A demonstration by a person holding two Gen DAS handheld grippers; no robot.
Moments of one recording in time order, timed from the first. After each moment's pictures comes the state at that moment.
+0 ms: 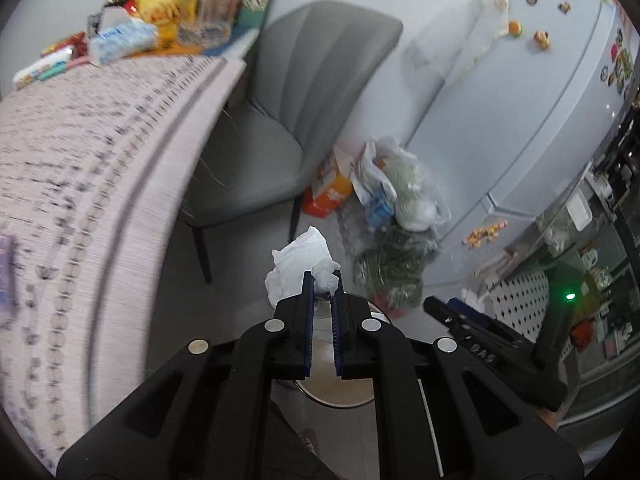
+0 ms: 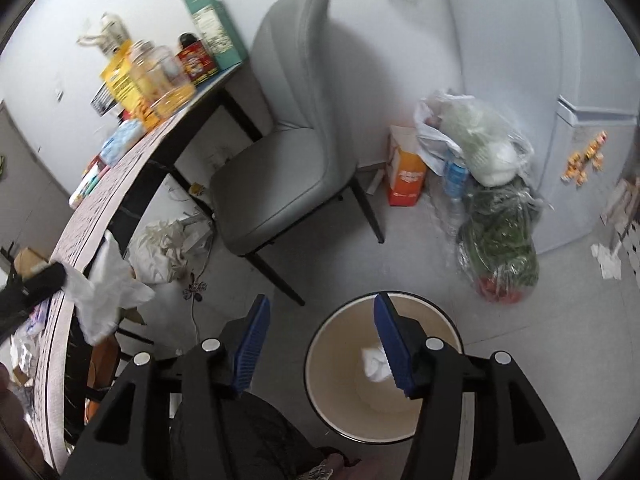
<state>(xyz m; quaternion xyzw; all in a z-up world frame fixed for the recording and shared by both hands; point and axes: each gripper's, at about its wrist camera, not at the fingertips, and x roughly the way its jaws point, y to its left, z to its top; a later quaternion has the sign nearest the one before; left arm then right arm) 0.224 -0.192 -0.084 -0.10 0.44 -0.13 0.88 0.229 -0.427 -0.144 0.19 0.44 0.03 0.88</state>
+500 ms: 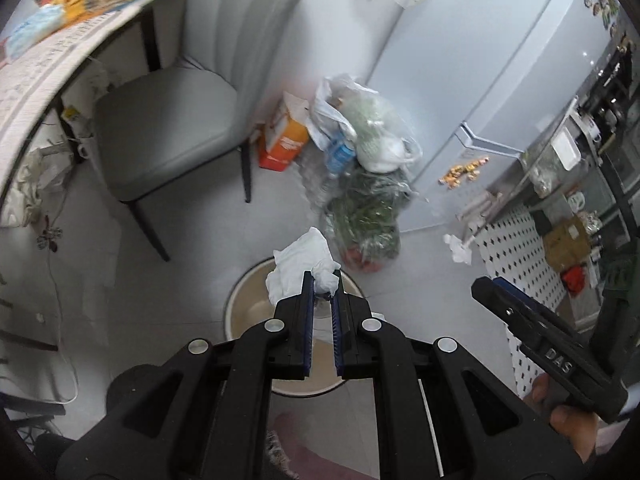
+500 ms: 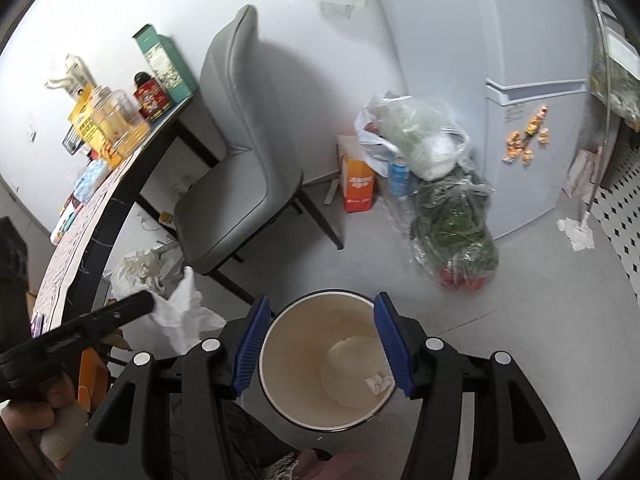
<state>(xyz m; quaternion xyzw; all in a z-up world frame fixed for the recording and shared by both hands) 0.245 -0.293 -0.146 -0.06 0.50 -0.21 0.84 0.179 -0.502 -0.137 0.21 0.42 -0.04 0.88</state>
